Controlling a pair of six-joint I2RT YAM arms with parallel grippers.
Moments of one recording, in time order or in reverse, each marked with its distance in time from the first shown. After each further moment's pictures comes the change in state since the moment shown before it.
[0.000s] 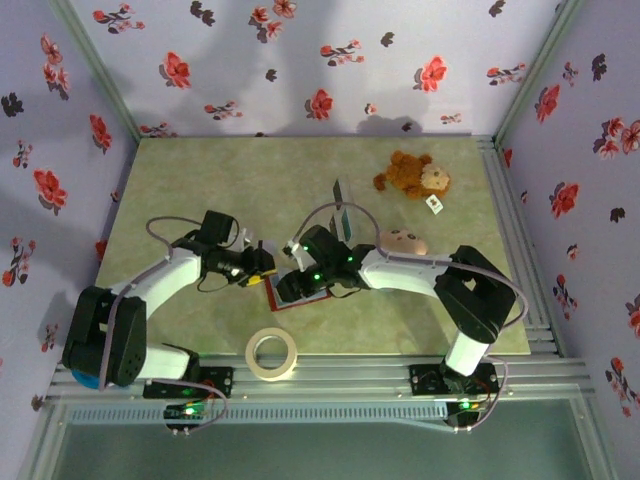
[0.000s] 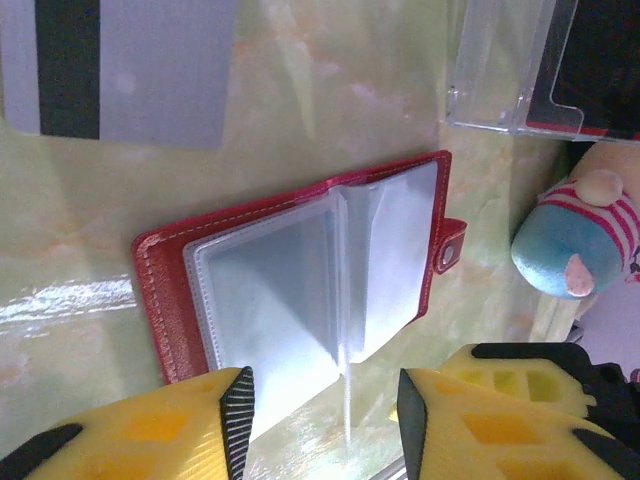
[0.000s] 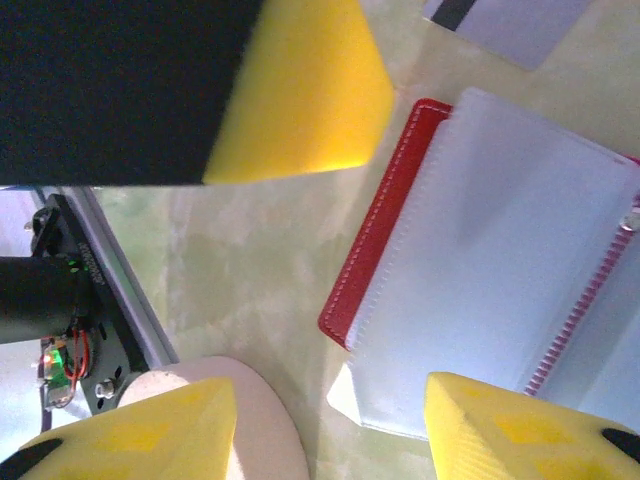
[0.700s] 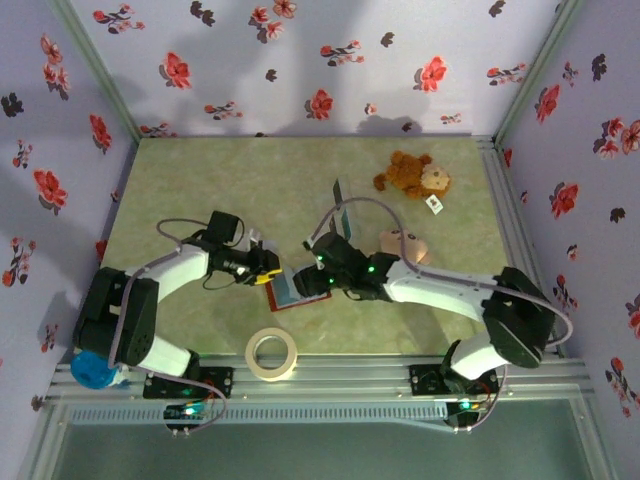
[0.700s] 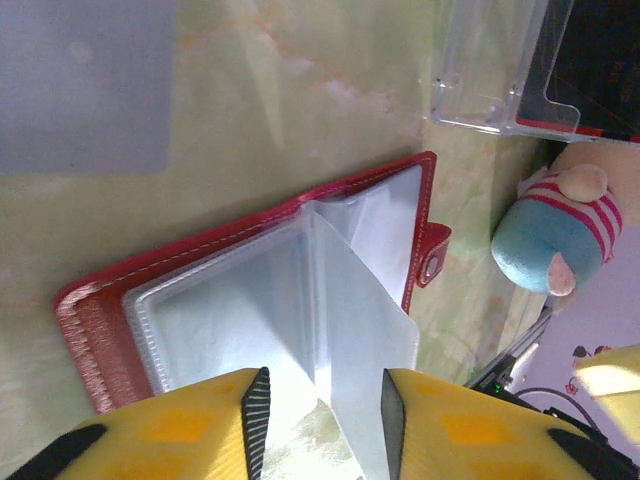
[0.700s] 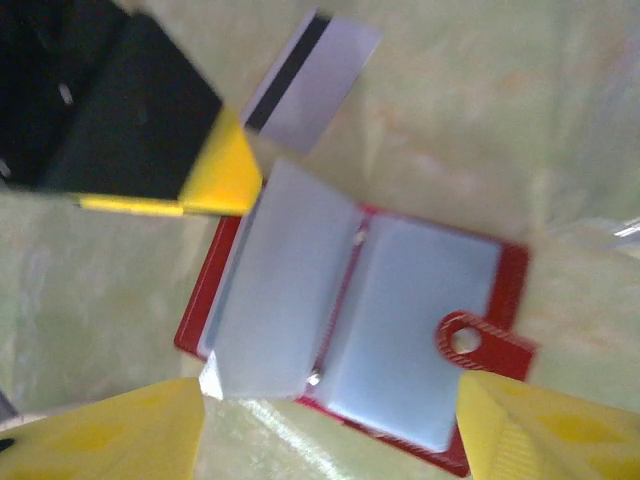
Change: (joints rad) left arm -0.023 0.113 0.002 0.112 0.086 -0.023; right arm 0.041 -0.262 -0.087 -0.109 0.471 -0.030
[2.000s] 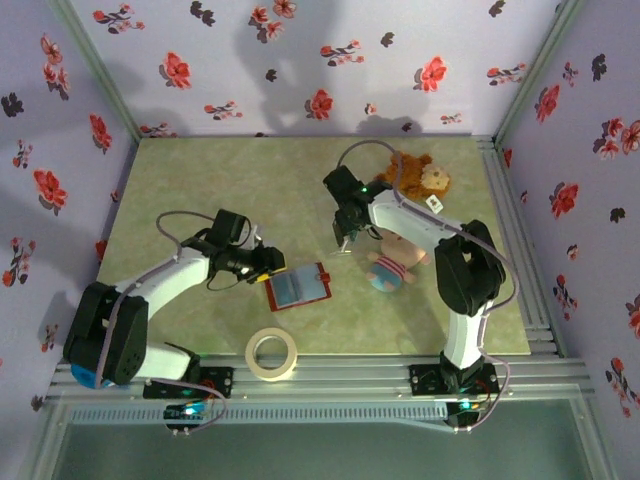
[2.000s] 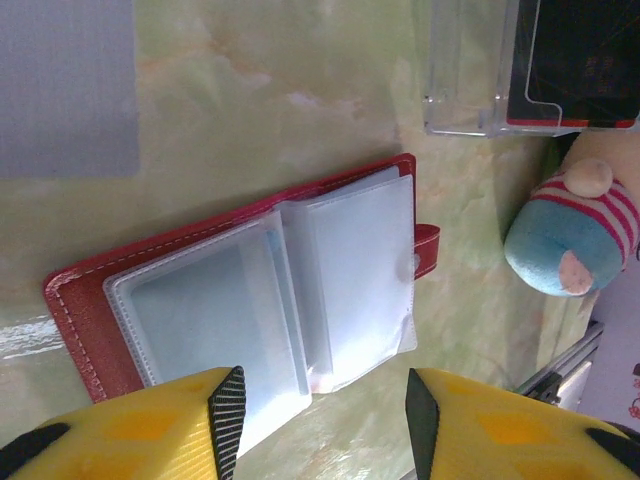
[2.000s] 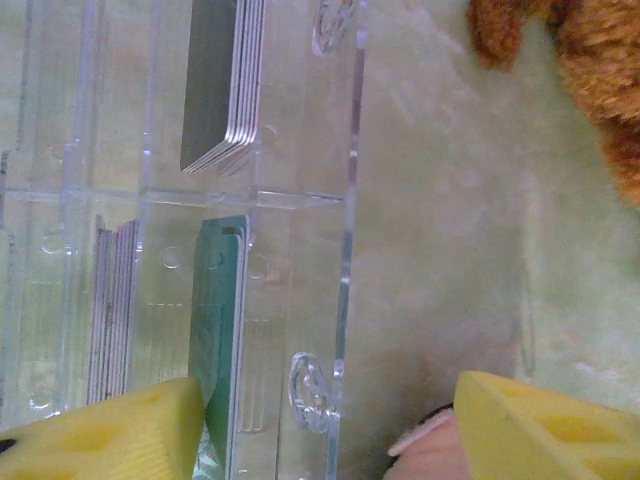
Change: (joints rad) left arm -0.071 -0.100 0.021 -0.062 -0.149 0.005; right arm -0.337 0.425 0.557 -0.525 0.357 -0.236
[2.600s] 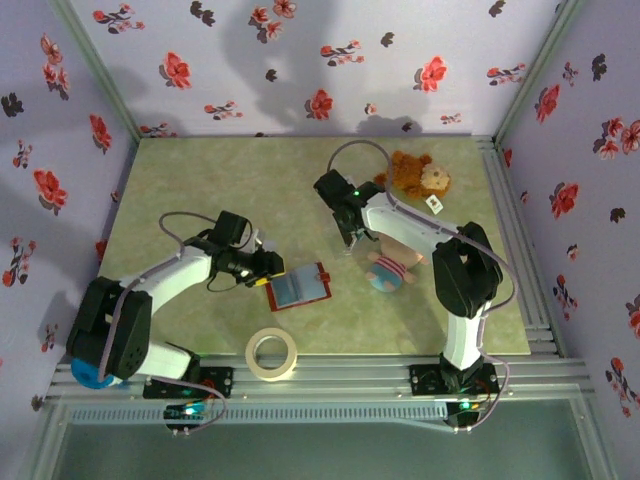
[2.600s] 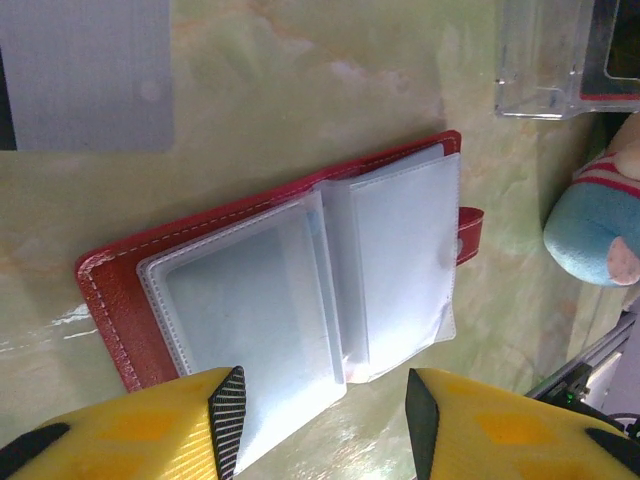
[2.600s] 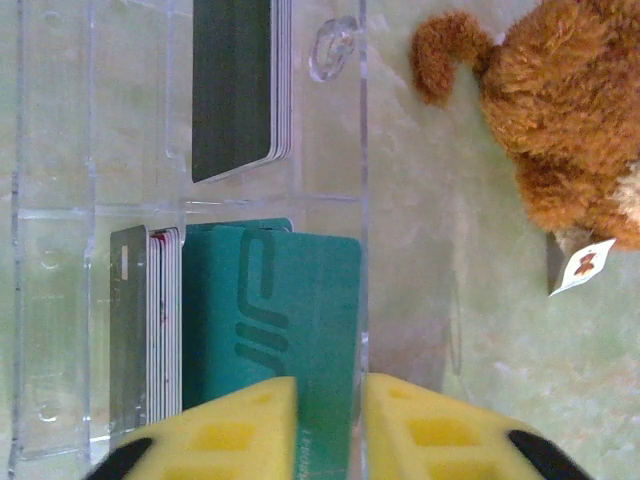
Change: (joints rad) left arm 0.000 0.032 0.001 -0.040 -0.008 0.044; right arm 0.049 0.000 0.024 -0.037 0.138 -0.038
